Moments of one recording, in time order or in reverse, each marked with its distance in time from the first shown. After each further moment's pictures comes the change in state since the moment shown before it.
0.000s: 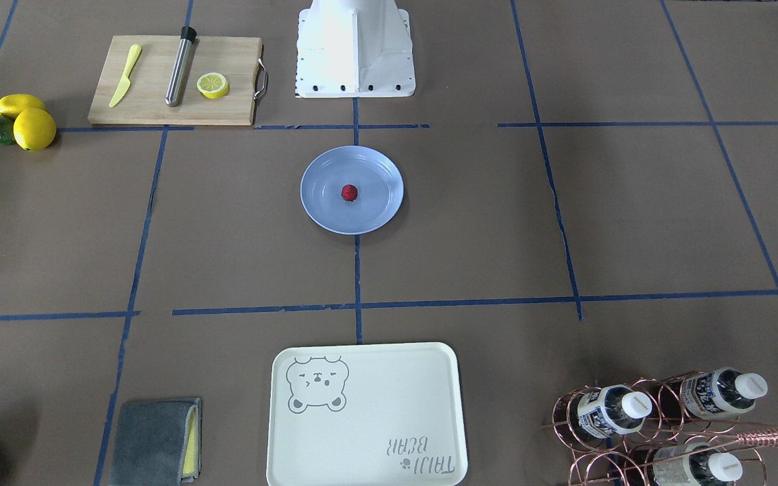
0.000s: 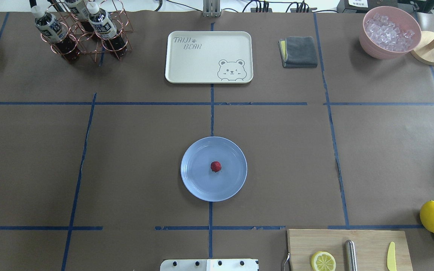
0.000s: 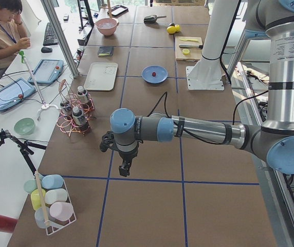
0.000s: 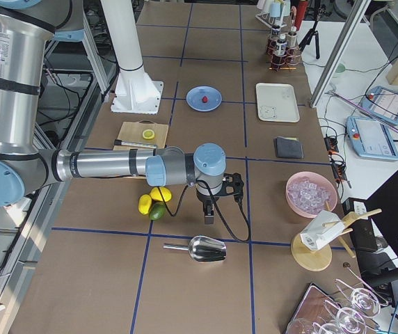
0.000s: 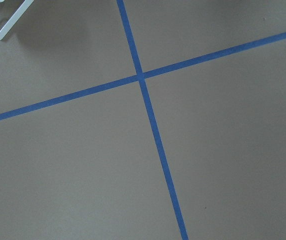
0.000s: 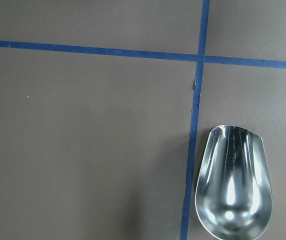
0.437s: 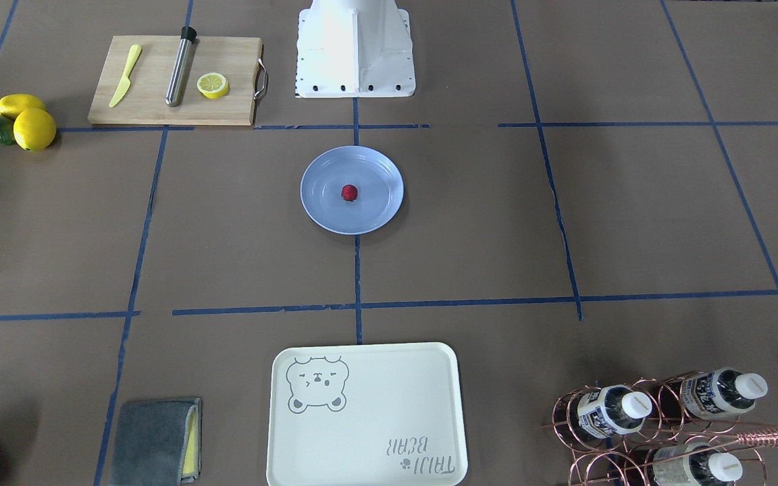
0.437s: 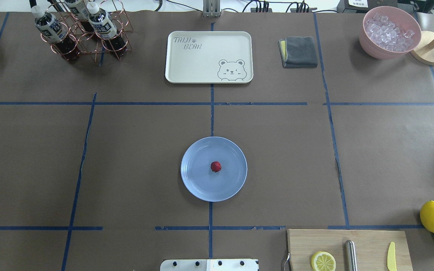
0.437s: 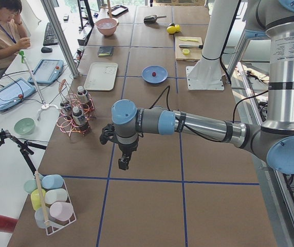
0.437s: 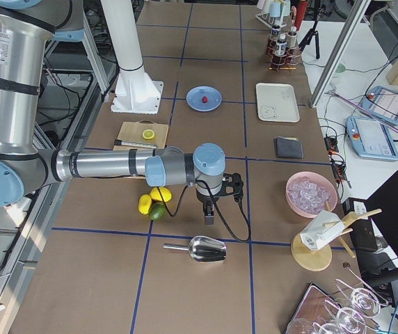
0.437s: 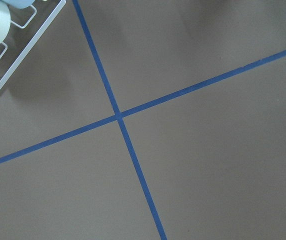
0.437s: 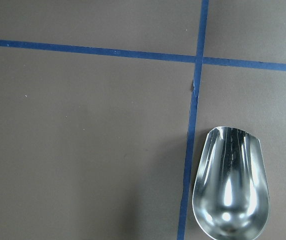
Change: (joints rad) left arm -0.003 0.016 -0.031 0.067 0.002 -0.005; right arm 0.000 -0.002 0.002 0.008 -0.011 -0.003
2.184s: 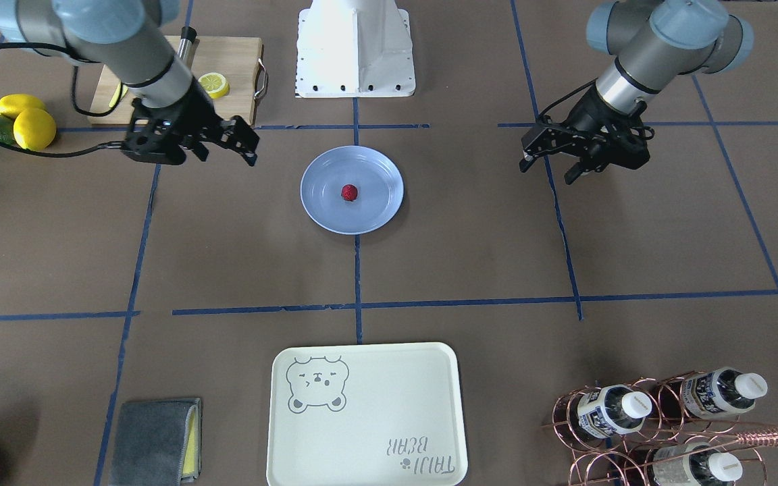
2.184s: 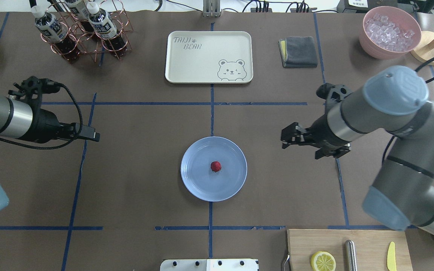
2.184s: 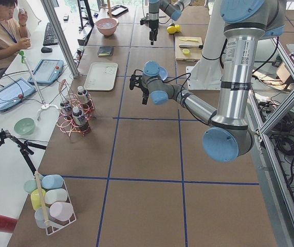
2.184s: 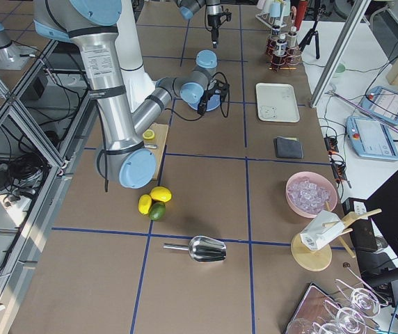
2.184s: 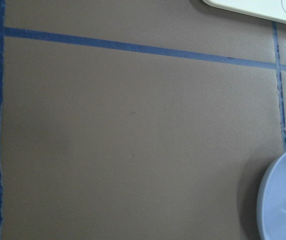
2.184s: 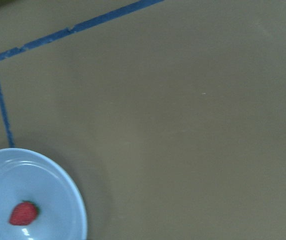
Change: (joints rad) left arm 0.752 -0.110 -0.148 -0.725 0.203 -1.252; right arm -0.772 0.364 0.212 0.122 -0.233 1.253
